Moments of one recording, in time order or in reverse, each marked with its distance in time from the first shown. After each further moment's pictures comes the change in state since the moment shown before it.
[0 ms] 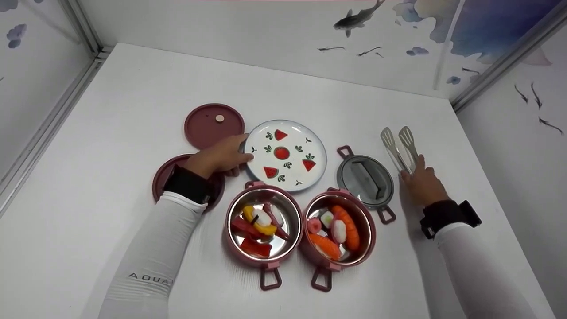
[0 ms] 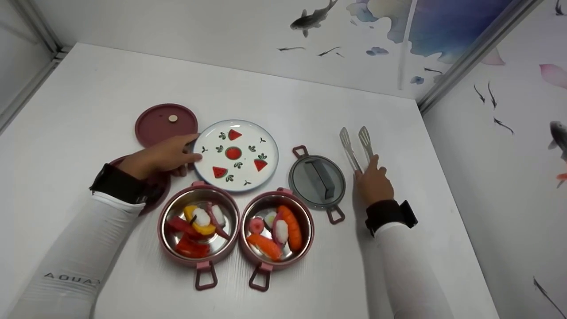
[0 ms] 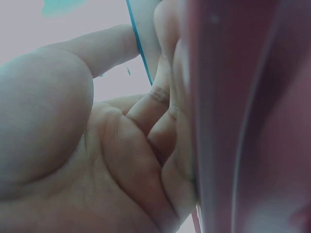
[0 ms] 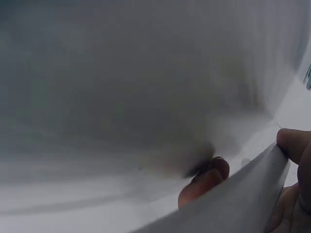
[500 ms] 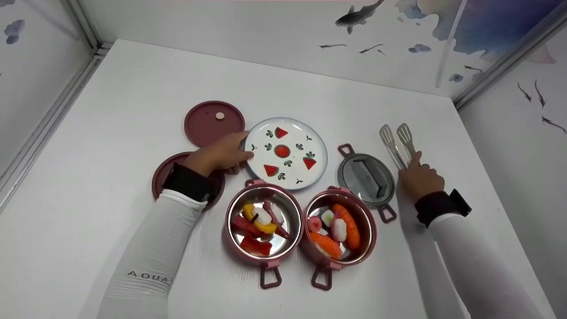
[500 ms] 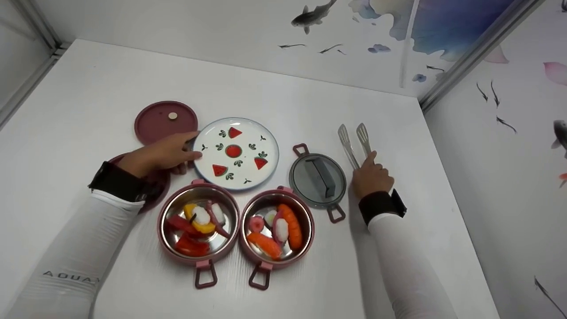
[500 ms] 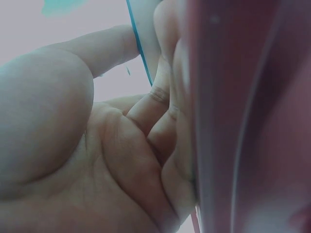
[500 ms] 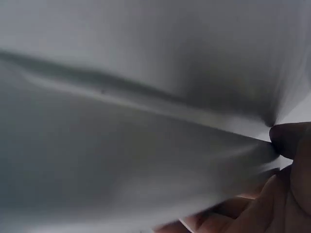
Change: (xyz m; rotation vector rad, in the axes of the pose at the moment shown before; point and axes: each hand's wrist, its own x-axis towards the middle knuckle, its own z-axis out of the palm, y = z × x) left_hand 0.000 0.001 0.000 0.002 -0.002 -0.010; right_hand -0.001 -0.022 0.001 -0.247 0.046 -0.016
